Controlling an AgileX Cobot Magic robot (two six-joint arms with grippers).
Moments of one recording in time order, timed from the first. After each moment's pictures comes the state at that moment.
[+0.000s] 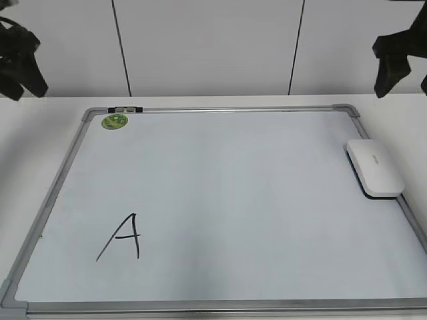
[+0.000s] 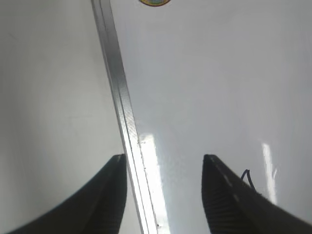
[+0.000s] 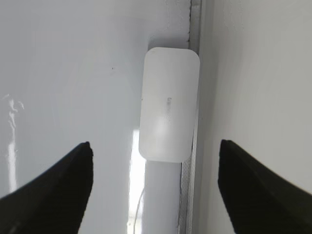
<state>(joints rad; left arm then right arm) 0.02 1.93 -1.76 -0.31 1.22 0.20 0.01 1.82 -1.70 0.02 1.22 -0.04</state>
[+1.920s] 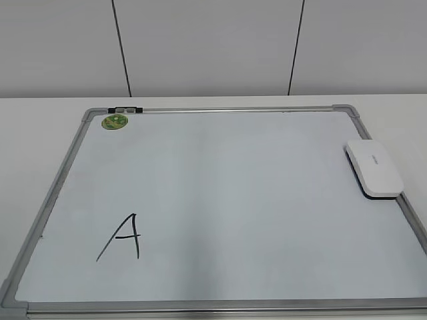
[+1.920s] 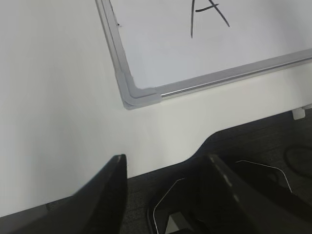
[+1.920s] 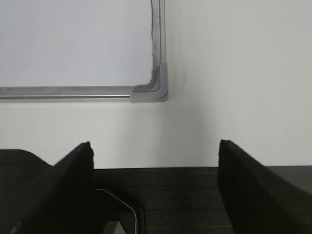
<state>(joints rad) -0.06 0.42 -0.54 -0.21 1.18 0.16 0.04 0.36 -0.51 -0.07 1.16 0.03</state>
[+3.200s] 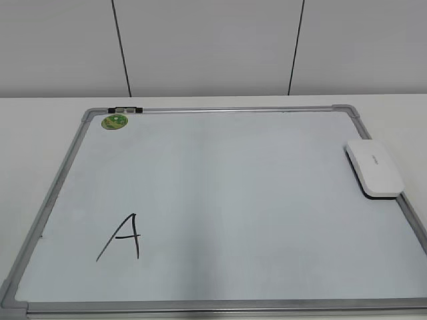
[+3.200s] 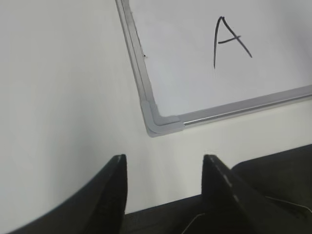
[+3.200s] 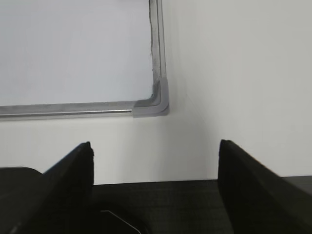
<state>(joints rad) -0.04 0.35 -0.51 -0.17 1.09 0.16 0.04 0.31 -0.49 -0.07 1.13 0.07</state>
